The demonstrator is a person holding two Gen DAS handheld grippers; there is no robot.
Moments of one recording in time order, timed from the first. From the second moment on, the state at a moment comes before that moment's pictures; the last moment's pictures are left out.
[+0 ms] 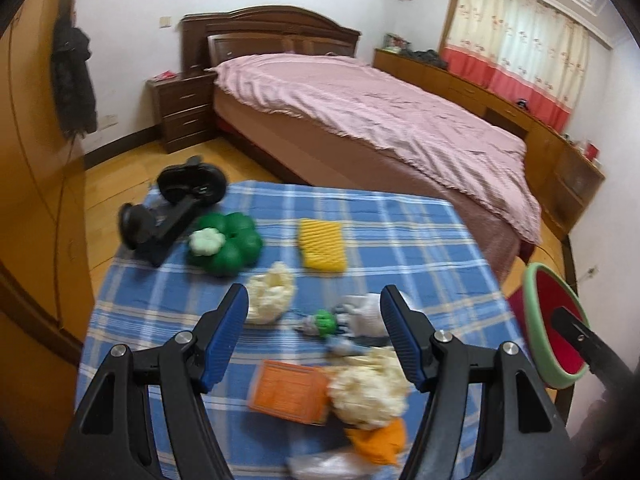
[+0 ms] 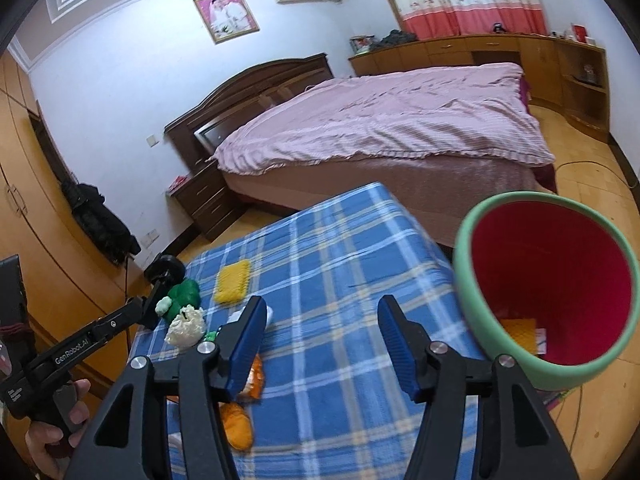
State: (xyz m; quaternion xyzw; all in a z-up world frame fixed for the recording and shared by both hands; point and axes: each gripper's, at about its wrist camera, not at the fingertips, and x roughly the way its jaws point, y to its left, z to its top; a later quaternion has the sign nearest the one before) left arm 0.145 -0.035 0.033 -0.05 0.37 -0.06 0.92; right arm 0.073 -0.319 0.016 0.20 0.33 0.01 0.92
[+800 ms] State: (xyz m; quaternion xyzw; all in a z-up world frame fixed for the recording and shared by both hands) left arm 0.212 -0.005 -0.050 -0.09 0.46 -0.04 0.88; right arm 0.144 -0.267 -0.023 0.18 0.39 0.04 0.90
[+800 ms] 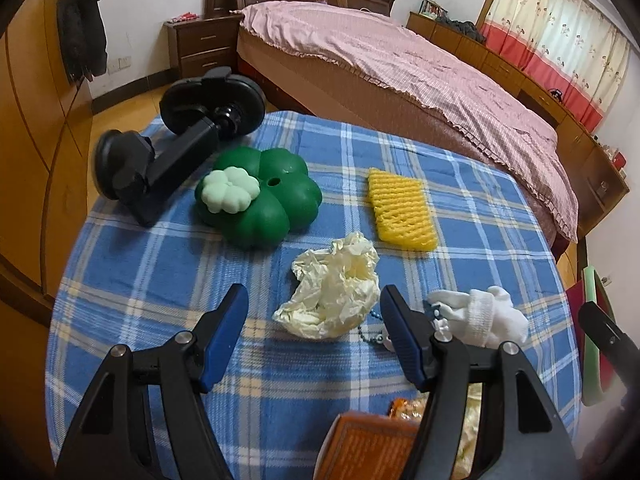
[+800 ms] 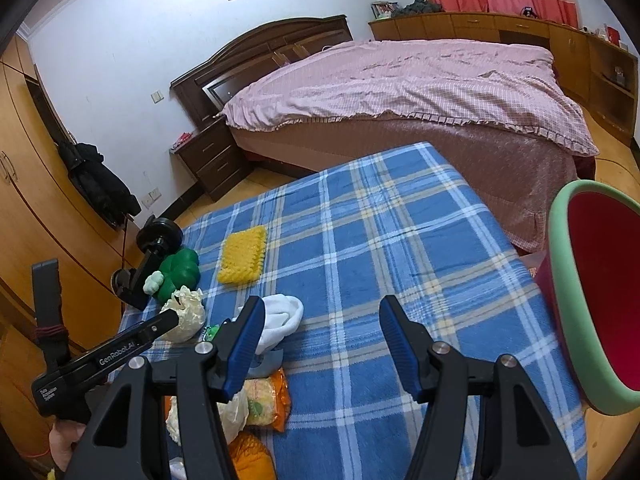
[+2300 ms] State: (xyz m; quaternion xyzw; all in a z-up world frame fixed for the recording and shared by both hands) left arm 0.205 0.008 -0.058 -0.16 0.45 -0.09 0.88; right arm 0.183 -0.220 -0.066 0.16 0.44 0.09 0.88
